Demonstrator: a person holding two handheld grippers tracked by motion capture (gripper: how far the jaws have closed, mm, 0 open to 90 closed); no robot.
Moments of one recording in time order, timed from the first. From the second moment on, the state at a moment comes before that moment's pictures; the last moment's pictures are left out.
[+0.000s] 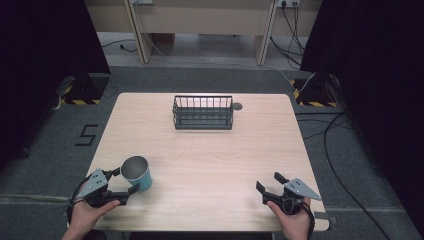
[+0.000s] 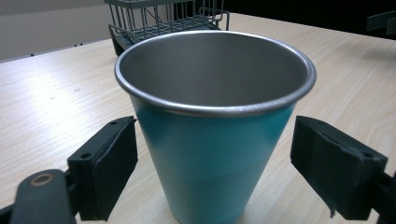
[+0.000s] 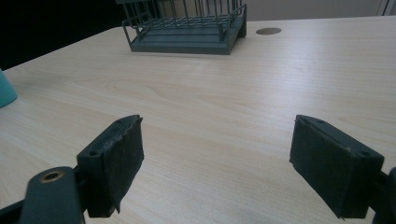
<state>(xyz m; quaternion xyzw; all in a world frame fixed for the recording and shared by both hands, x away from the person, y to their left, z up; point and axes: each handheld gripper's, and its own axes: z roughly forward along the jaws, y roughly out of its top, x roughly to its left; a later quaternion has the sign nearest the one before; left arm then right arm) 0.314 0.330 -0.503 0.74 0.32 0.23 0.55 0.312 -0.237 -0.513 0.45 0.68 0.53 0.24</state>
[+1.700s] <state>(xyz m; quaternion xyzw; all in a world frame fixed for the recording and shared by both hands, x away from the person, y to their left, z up) 0.361 0.287 -0.472 0.72 0.27 0.24 0.59 0.314 -0.241 -0.514 0.46 0.67 0.53 0.23</state>
